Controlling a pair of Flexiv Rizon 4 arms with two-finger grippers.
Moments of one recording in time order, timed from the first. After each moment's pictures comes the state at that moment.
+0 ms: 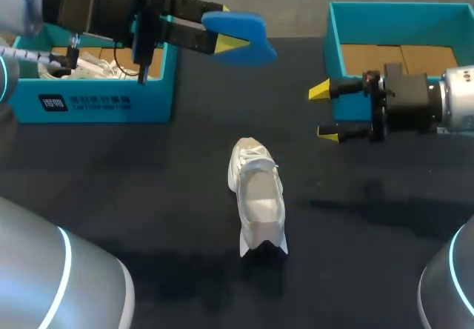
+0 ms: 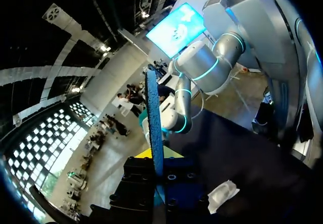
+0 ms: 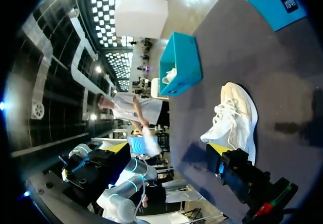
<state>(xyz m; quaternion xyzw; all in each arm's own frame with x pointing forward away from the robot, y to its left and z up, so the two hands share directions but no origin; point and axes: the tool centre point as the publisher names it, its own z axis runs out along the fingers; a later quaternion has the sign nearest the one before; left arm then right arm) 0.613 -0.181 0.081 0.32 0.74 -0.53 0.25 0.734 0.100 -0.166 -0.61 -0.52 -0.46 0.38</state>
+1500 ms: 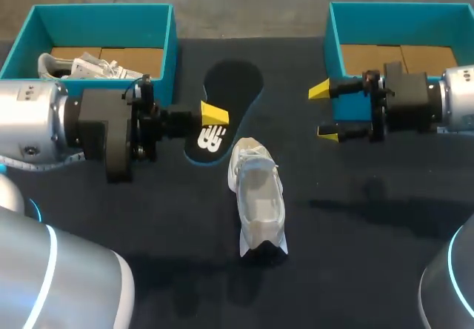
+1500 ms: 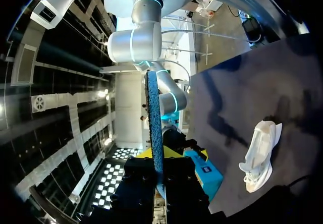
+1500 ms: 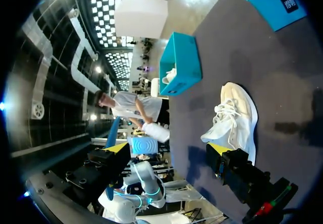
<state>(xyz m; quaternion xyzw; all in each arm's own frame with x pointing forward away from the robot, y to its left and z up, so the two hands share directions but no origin) 0.621 -0.158 -0.043 0.49 0.55 -0.47 0.49 0.734 0.100 -0.165 -0.61 -0.51 -0.46 0.38</state>
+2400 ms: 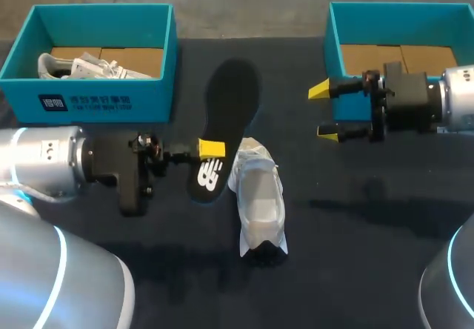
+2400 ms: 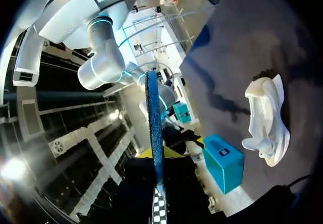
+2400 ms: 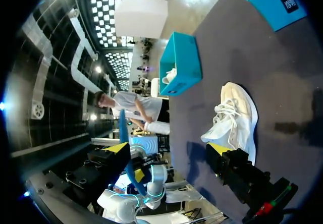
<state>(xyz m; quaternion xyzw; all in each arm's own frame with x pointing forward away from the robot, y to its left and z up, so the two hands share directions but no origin) 0.637 -0.151 -0.118 0.56 0.41 -0.39 0.60 0.734 0.100 -0.165 -0.61 -0.51 -0.46 0.38</state>
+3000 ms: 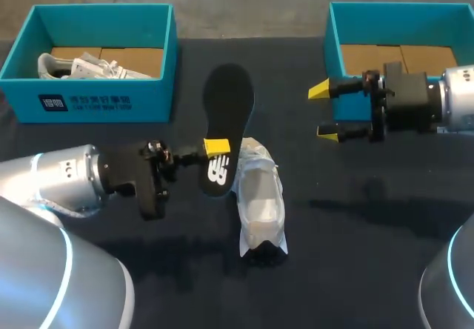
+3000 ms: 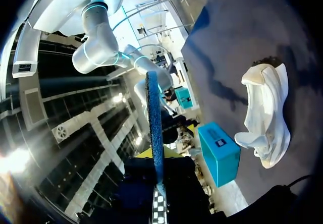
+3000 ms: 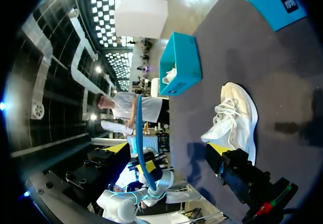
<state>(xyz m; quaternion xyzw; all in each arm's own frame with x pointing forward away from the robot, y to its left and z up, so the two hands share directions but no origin) 0.667 -0.157 -0.148 0.51 0.43 -0.39 0.63 0.734 0.100 -0.165 -0.61 -0.51 -0.46 0.38</state>
